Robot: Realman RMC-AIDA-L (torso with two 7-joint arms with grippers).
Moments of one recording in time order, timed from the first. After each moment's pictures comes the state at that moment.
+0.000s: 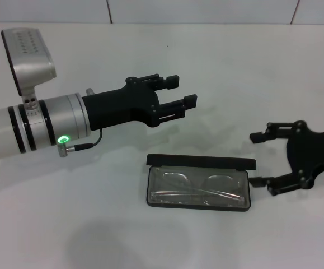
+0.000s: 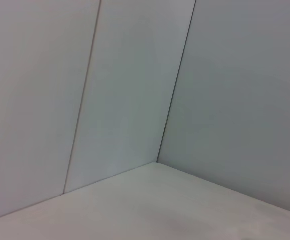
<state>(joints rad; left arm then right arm) -0.56 -2.09 1.23 0.47 1.36 1.27 -1.22 0.44 2.01 -1.06 -0.89 -1.90 -1.58 1.20</state>
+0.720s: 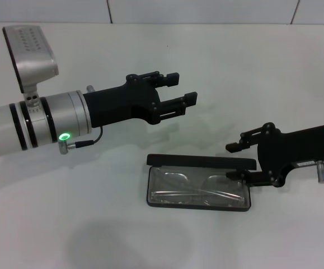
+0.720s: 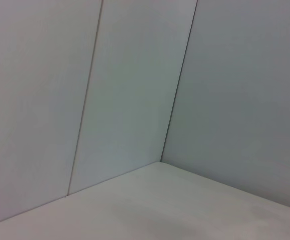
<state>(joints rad) -0.57 -2.09 1.23 0.47 1.36 1.25 -1.22 0.49 2.02 -1.27 -0.88 -1.90 -1.39 1.21</state>
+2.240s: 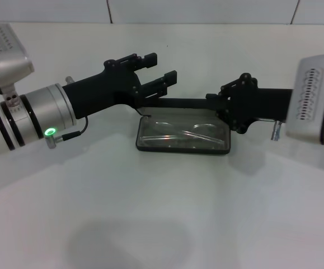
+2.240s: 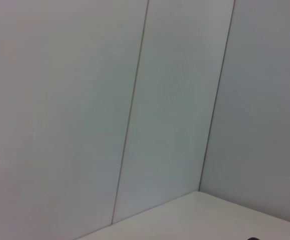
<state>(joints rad) -0.54 -2.09 1.15 0.46 1.30 1.25 -1.12 0.51 2.03 -1.56 -0.82 -1.49 -0.85 0.92</state>
